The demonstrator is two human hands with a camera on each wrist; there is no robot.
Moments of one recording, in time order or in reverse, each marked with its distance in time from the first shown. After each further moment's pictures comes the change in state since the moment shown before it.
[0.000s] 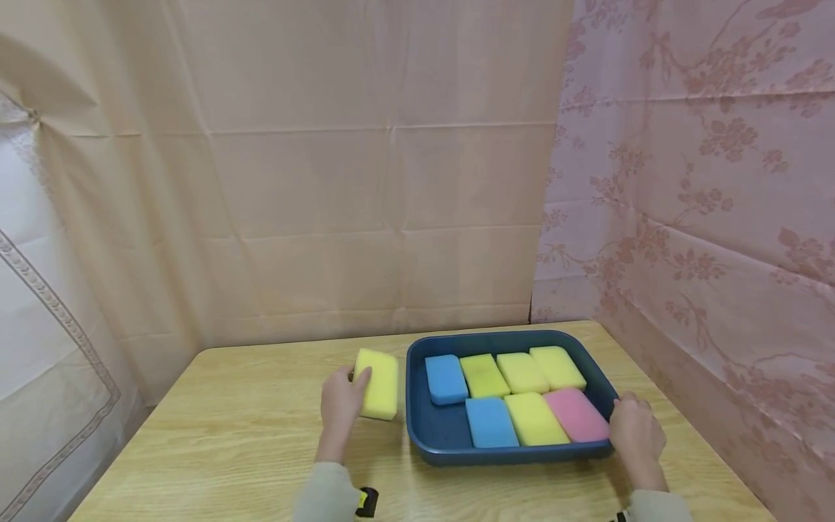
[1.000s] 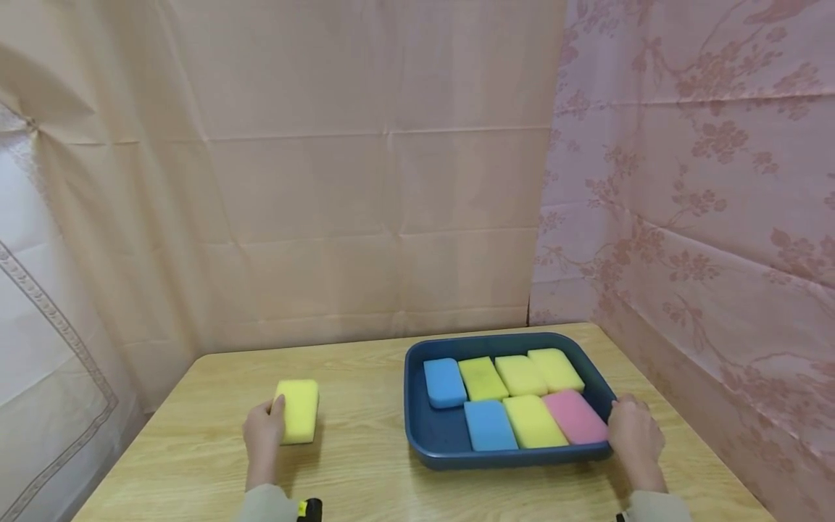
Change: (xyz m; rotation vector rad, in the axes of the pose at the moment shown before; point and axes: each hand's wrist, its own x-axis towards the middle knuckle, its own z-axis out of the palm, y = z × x) left_hand 0.018 -0.093 -0.070 -0.002 0.059 -0.220; right_hand -0.001 0.002 -0.001 0.027 -0.009 -0.011
